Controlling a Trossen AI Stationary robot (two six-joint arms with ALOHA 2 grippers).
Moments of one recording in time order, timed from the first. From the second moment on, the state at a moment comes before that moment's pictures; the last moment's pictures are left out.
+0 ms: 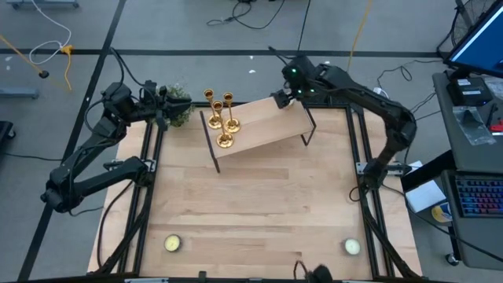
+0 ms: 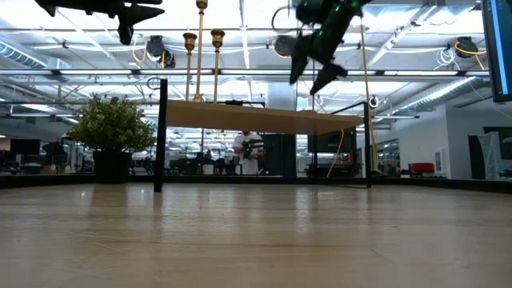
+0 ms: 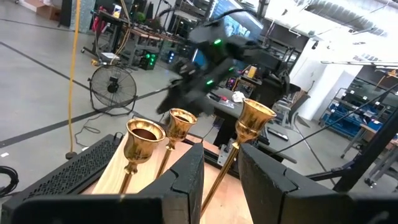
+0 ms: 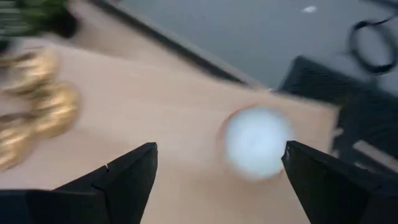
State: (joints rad) left arm 0.92 0.70 0.79 -0.06 0.72 -0.39; right arm -0.61 1.69 1.70 -0.93 0.02 0.37
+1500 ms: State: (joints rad) left arm 0.92 0.70 0.79 -0.06 0.77 -0.43; right arm 0.53 1.19 0.83 -0.87 -0.62 1.55
